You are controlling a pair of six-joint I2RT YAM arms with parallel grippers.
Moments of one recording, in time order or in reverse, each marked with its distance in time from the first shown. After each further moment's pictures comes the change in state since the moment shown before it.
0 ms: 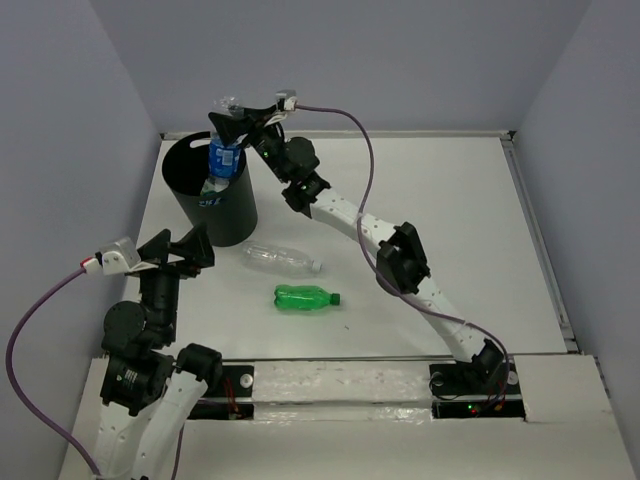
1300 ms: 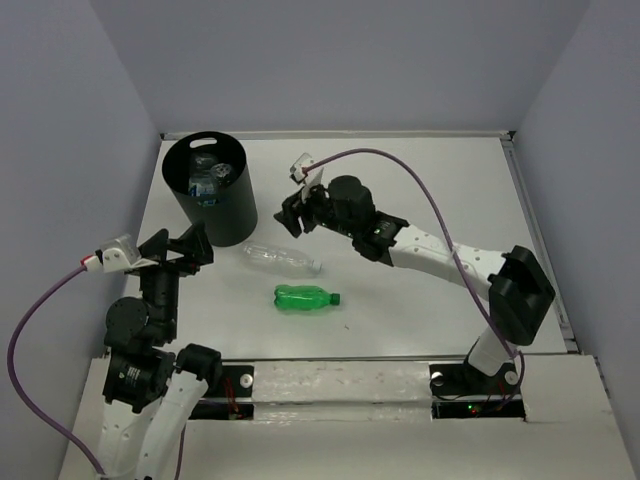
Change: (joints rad) left arm 0.035 0.016 0.000 0.000 0.001 -0.001; right arm 0.067 -0.963 -1.252 -0.409 -0.148 -0.479
